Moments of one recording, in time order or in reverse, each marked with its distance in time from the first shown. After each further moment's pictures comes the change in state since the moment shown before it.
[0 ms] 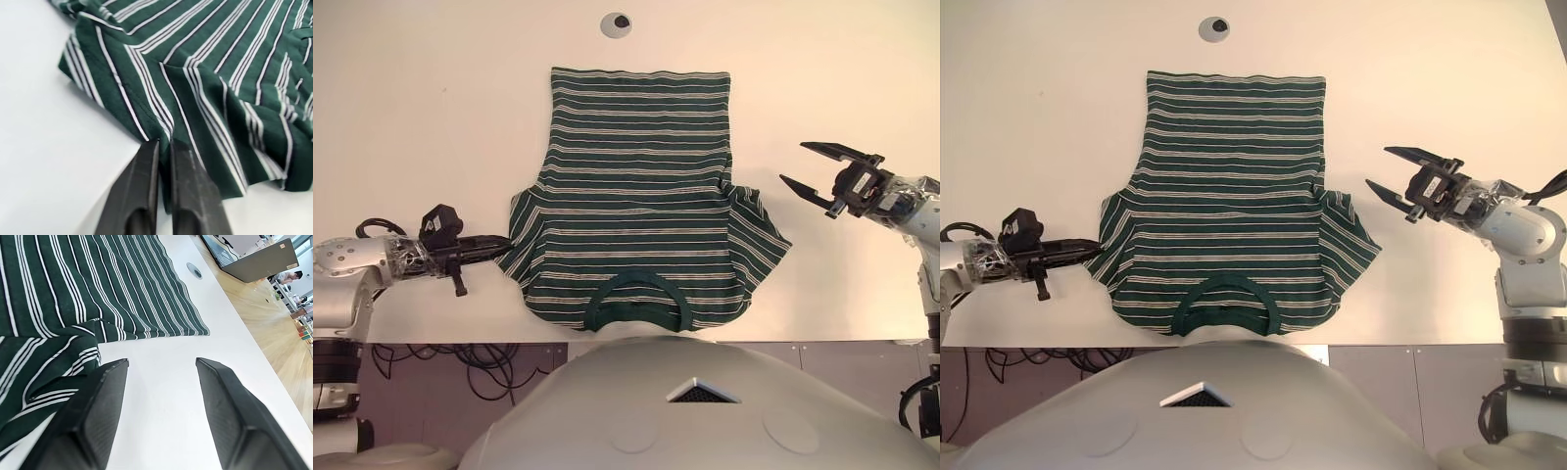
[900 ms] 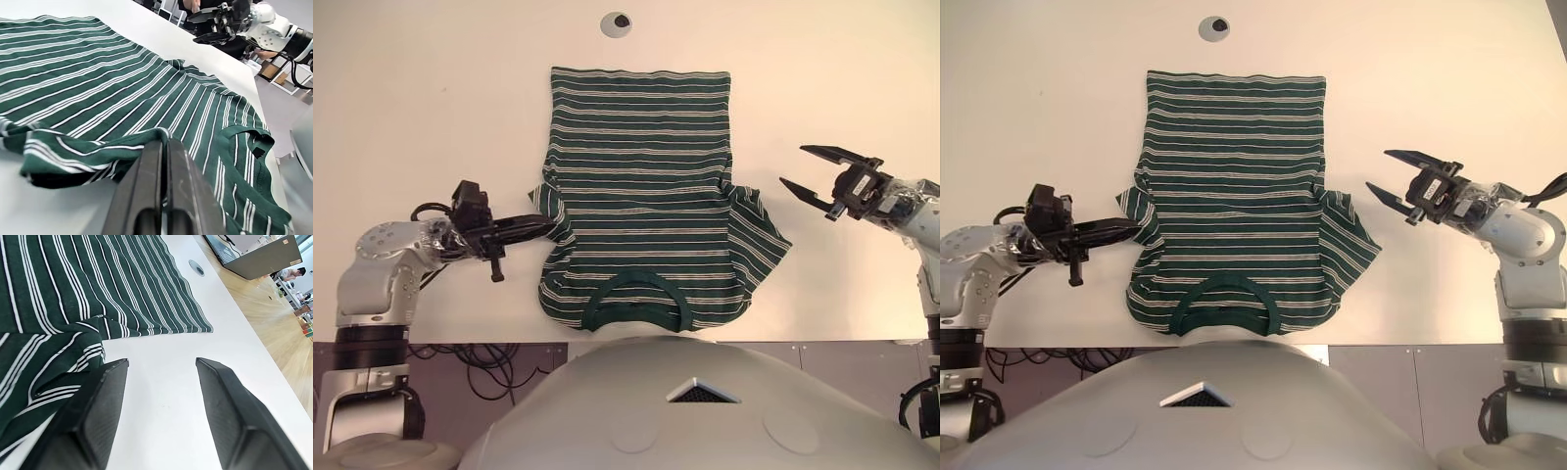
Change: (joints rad) left arm -0.118 -0.220 -0.019 -0.082 -0.165 0.103 -0.076; right arm 0.010 0.001 0.000 0.009 0.007 -0.002 0.006
